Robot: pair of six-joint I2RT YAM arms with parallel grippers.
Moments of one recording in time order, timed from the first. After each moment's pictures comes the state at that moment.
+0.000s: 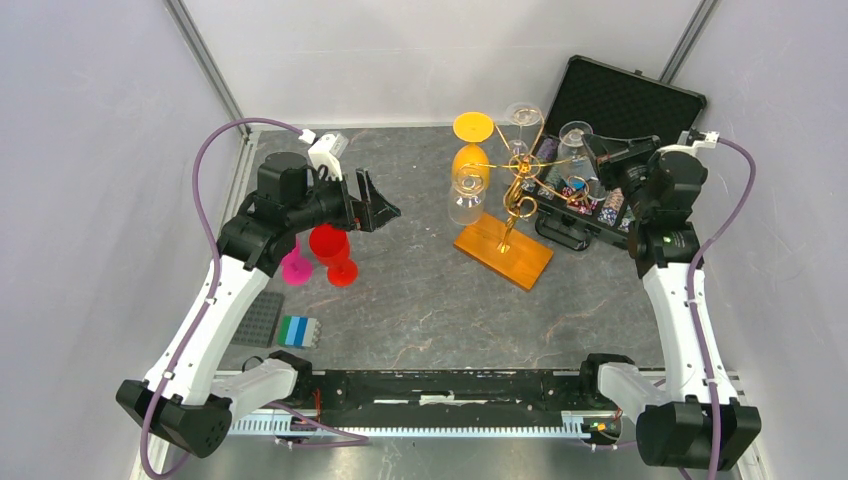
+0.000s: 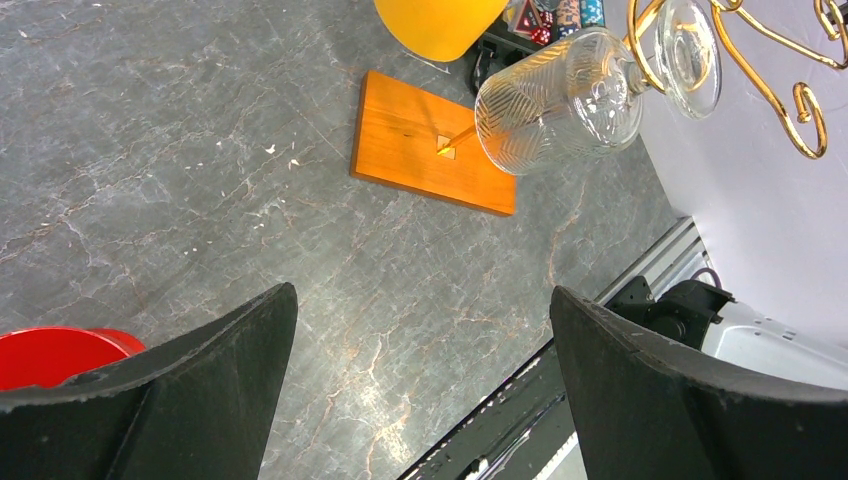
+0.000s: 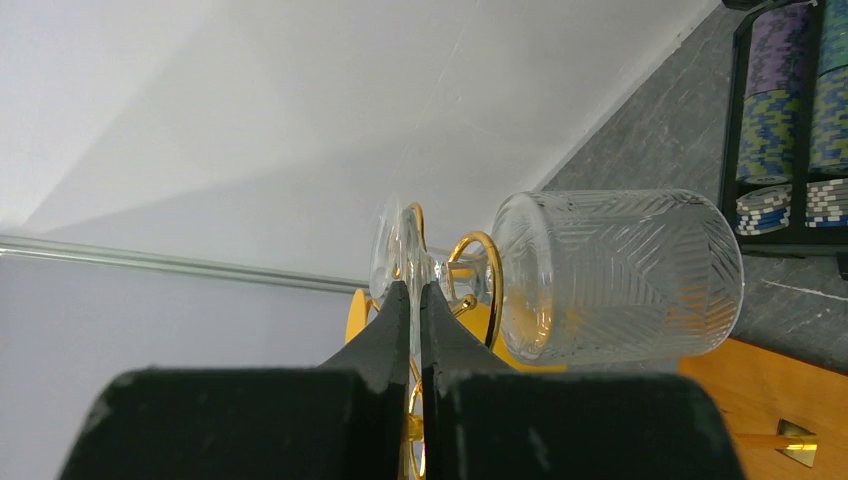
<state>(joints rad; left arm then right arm) -0.37 1.07 1.24 -0.63 0.39 -0.38 -0.07 1.02 1.03 -0.07 -0.19 1.20</state>
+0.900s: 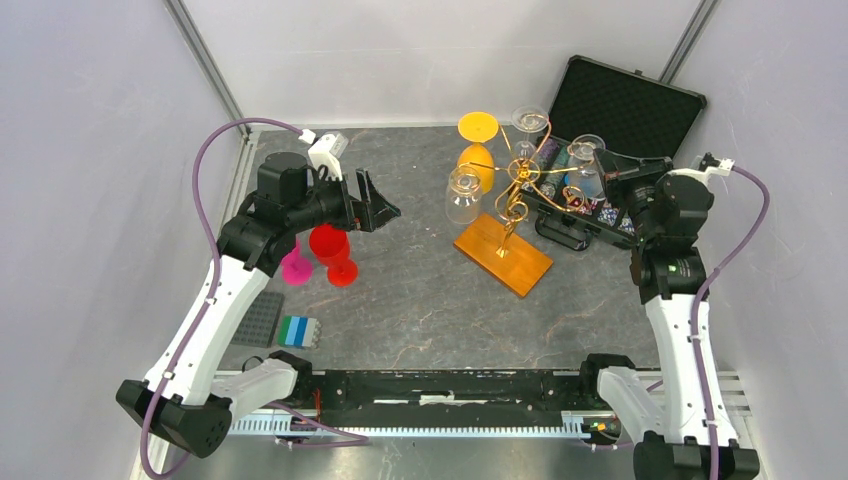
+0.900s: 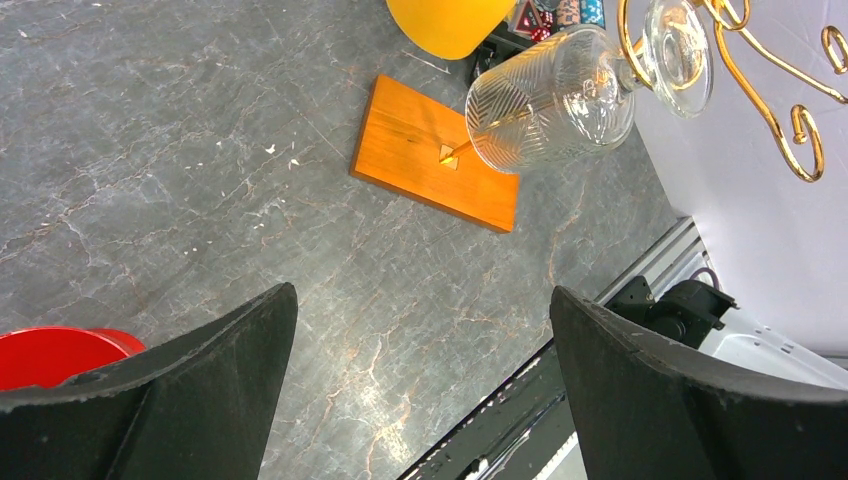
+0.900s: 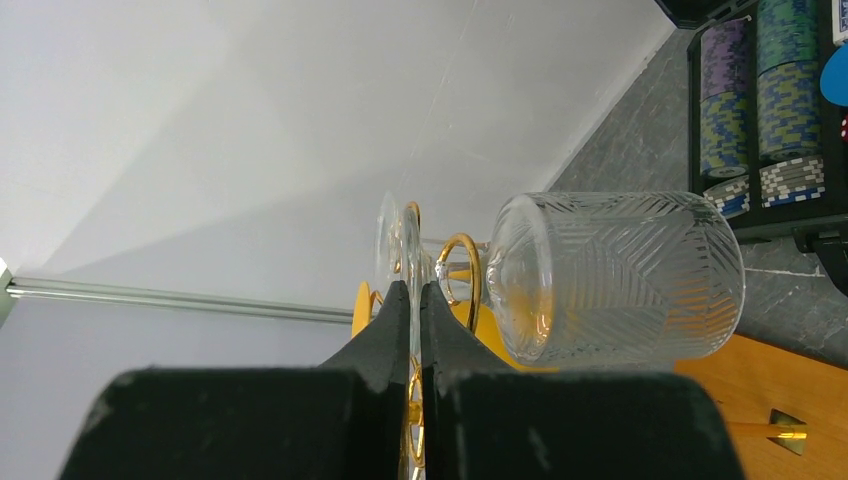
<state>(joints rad) -0.37 1.07 1.24 -0.63 0.39 -0.38 -0.06 0.87 0.98 -0.16 -0.08 1.23</state>
